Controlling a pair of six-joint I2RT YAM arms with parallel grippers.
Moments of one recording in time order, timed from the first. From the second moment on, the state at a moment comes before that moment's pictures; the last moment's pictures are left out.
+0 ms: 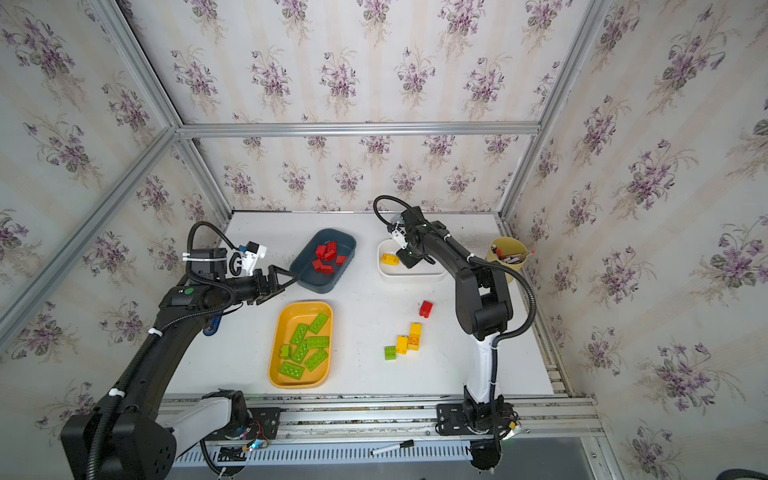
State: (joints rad) left arm 0.05 1.12 0.95 -0.64 0.85 -0.38; right arm 0.30 2.06 1.68 -0.79 0.03 -0.40
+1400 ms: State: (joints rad) left arm 0.05 1.15 0.92 -0.52 0.86 -0.45; right arm 0.77 1.47 1.11 -0.91 -0.02 0.59
